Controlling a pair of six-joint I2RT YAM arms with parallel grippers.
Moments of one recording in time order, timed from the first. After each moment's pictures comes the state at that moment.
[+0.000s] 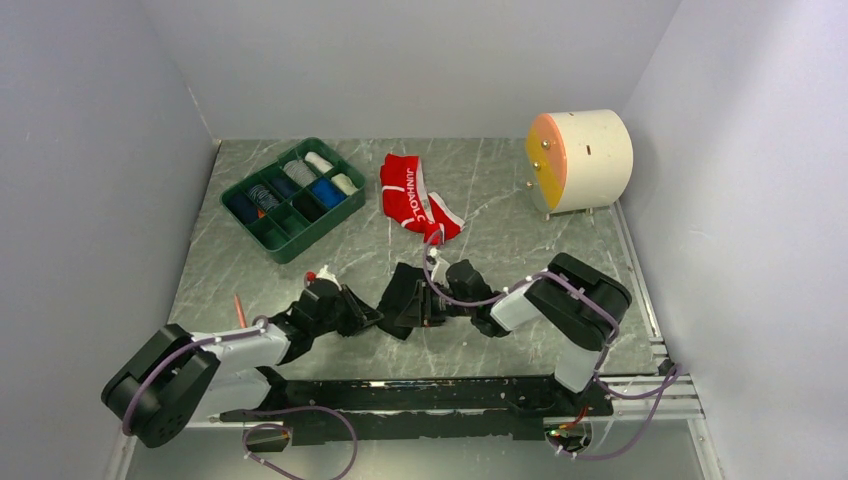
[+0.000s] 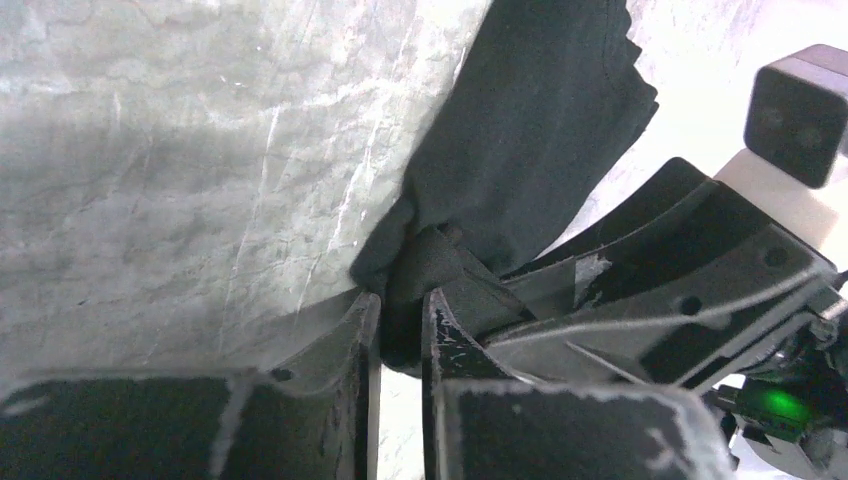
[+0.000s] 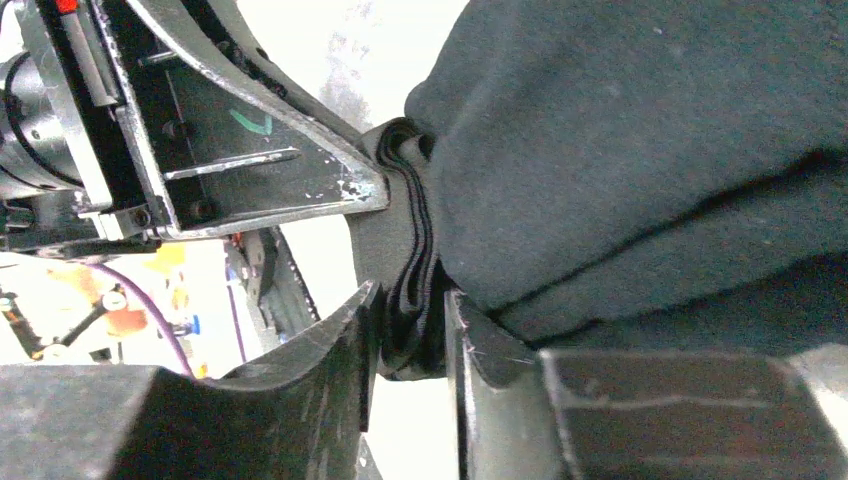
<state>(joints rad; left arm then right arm) -0.64 1.17 0.17 0.34 0.13 -1.20 0.83 1.77 0.47 0.80 -0.47 0.88</state>
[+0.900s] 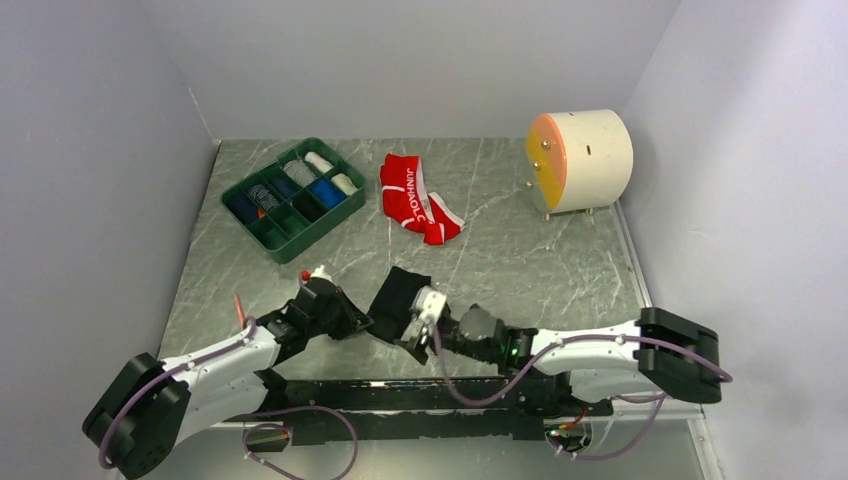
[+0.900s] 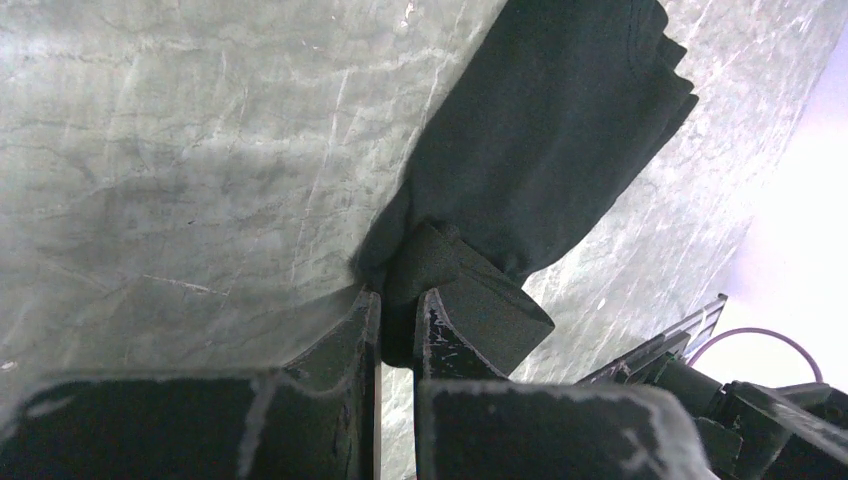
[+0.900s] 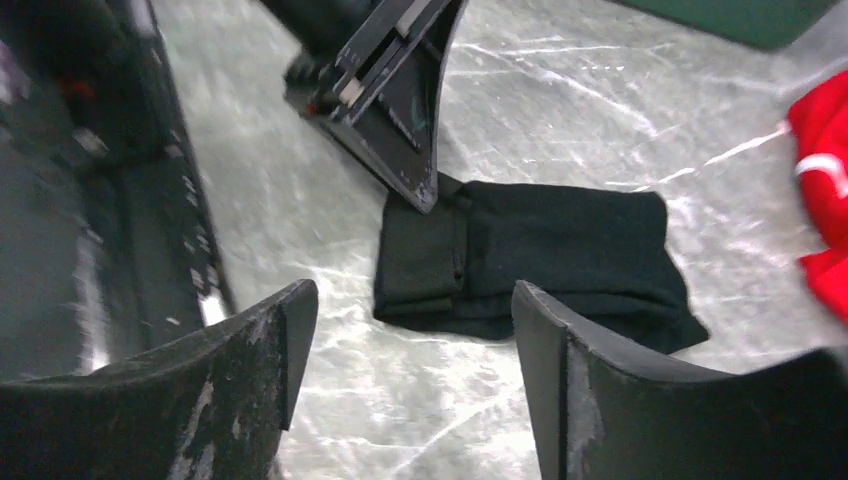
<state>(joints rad) -0.64 0.98 0.22 0.02 0.08 -1.10 1.20 1.15 0.34 0.60 0.06 0.08</state>
